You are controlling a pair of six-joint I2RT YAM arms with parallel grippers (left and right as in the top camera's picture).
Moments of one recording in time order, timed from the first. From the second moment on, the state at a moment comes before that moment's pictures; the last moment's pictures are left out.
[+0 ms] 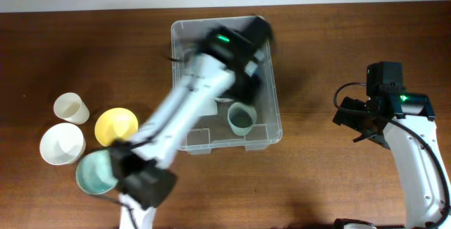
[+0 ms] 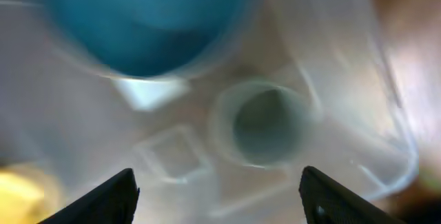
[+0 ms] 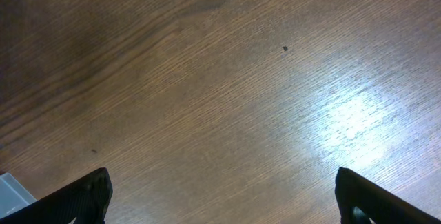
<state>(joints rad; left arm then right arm) -0.62 2.06 2.24 -1.54 -0.05 -0.21 -0.14 1.38 1.14 -1.10 0.16 0.41</state>
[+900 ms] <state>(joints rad) 0.37 2.22 2.04 -1.46 -0.10 -0.24 -0.14 1.38 1.14 -1.10 0.16 0.41</state>
